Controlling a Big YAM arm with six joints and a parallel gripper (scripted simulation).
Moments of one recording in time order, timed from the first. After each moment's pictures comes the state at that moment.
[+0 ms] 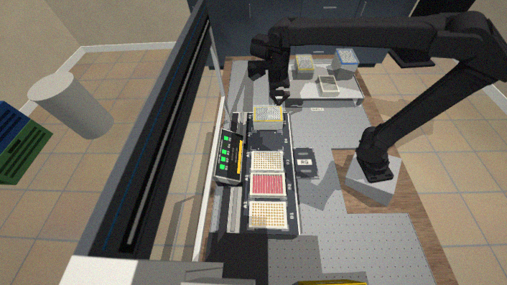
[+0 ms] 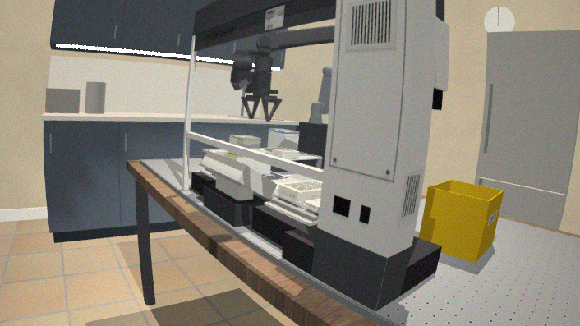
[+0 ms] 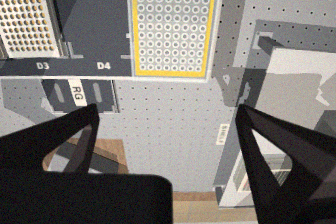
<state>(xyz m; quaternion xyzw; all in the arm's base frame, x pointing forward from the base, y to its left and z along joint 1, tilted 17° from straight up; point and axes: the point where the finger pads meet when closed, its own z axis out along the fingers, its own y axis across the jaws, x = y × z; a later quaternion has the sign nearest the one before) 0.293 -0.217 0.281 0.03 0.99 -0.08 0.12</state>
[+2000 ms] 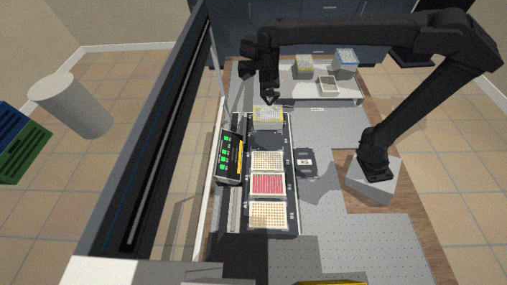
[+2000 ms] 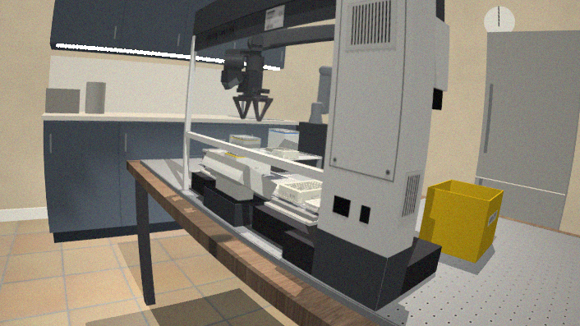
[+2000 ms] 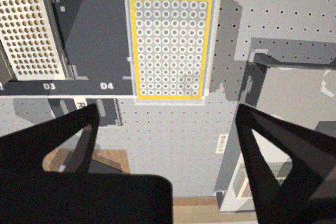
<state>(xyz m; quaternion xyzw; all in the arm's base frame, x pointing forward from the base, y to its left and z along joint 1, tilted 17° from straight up) 0.325 -0.220 0.288 0.04 0.99 -0.08 0.12</state>
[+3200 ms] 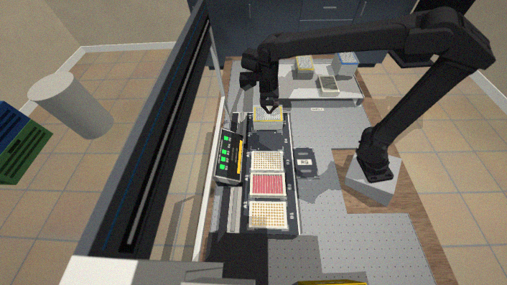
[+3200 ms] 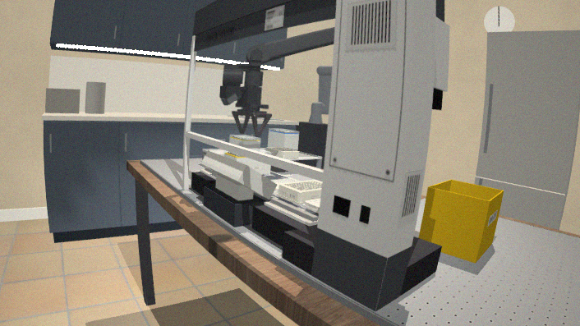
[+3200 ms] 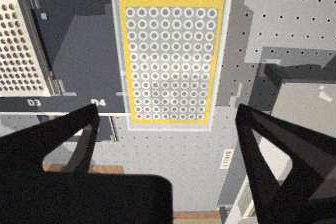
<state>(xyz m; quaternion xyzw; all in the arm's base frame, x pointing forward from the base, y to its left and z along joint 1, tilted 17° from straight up) 0.335 -0.228 0.242 0.04 0.99 -0.08 0.12</state>
